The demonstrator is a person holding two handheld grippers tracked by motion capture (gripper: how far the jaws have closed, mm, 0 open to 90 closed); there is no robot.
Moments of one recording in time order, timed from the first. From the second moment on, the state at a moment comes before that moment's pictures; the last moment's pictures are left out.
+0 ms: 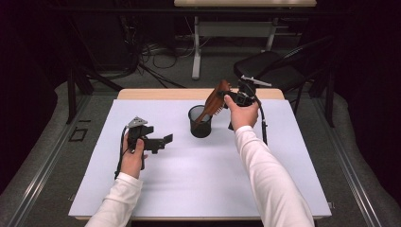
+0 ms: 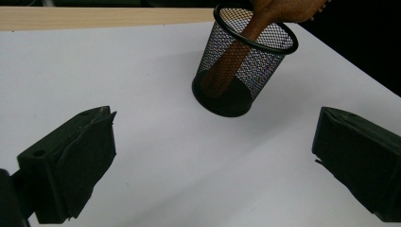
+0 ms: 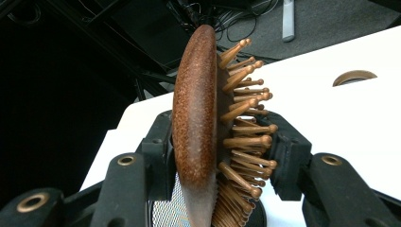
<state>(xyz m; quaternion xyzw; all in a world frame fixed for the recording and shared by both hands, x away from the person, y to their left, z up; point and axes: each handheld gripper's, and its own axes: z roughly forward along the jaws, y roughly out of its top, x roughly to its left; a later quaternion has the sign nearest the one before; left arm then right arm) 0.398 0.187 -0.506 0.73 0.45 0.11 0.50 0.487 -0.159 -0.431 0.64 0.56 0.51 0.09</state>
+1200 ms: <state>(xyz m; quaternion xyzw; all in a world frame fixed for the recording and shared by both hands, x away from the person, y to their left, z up) 0.399 0.185 -0.508 0.73 0.45 0.11 0.50 0.486 -0.174 -0.442 0.63 0.57 0.52 0.08</state>
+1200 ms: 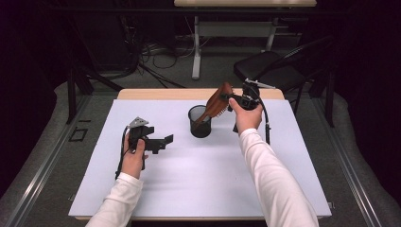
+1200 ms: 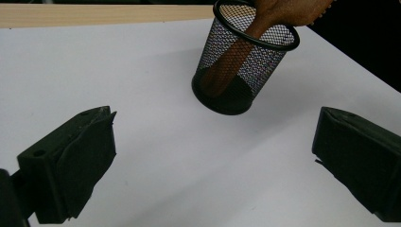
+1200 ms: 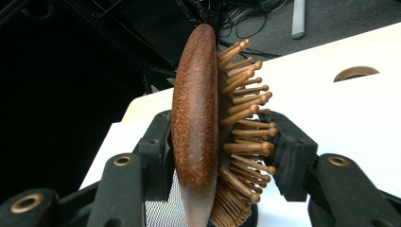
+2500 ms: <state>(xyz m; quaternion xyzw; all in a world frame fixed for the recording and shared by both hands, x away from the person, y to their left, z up) 0.399 0.186 -0.508 0.73 0.45 0.11 0.49 0.487 -0.177 -0.442 0.63 0.57 0.53 0.07</state>
